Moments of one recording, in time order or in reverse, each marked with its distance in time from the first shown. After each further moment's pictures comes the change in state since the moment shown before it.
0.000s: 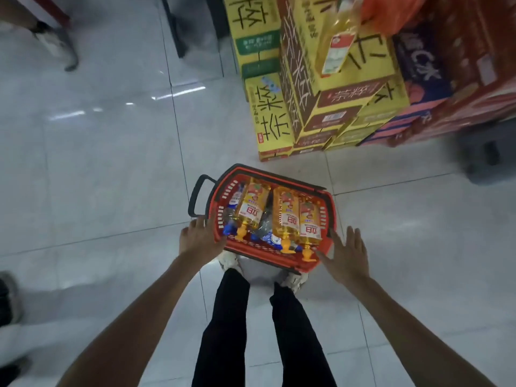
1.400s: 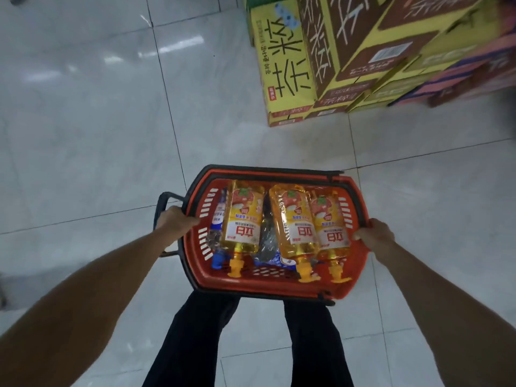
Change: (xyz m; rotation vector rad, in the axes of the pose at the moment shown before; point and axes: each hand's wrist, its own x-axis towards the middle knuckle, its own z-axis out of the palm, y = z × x) left_hand 0.111 -0.112 0.108 -0.517 -0.315 -0.474; right_hand 0.115 -0.002 0.072 0.613 -0.208 0.568
